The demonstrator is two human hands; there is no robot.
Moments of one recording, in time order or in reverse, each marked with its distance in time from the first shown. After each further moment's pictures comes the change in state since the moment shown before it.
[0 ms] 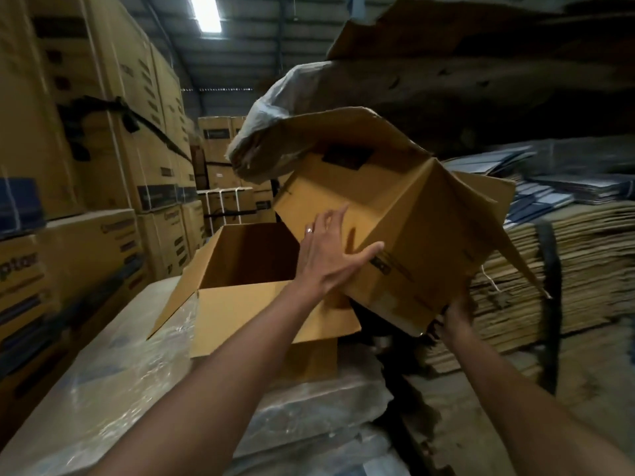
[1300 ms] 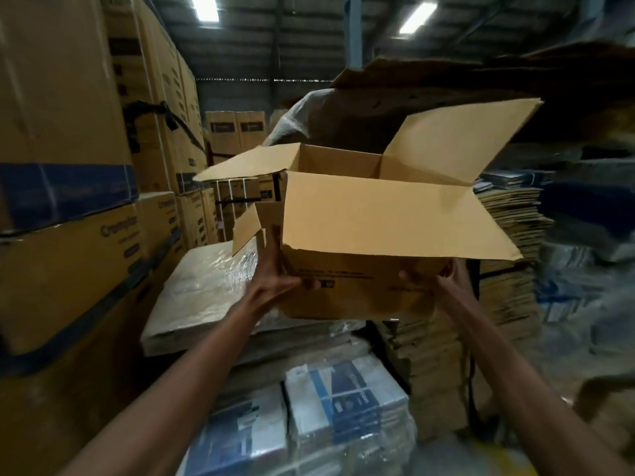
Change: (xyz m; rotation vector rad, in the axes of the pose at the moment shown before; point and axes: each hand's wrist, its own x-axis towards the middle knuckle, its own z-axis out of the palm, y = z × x) left_hand -0.355 0.106 -0.248 -0.609 -0.104 -0.157; right_hand -0.511 -0.076 -0.118 -0.287 -0.392 -0.465
